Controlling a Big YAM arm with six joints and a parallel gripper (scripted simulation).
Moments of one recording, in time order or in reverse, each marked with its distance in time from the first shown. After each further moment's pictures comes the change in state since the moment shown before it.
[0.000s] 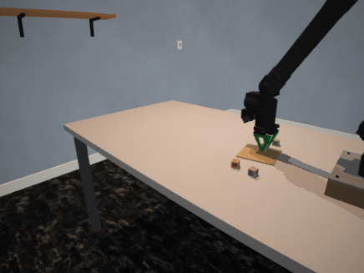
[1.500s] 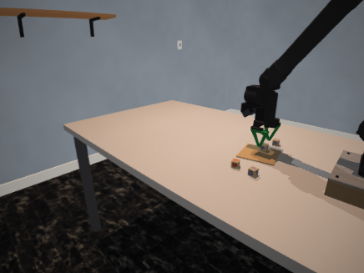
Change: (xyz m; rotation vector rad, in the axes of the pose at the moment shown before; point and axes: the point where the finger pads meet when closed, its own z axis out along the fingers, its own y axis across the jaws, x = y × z) arm -0.003 0.001 -0.024 0.003 -0.018 -0.004
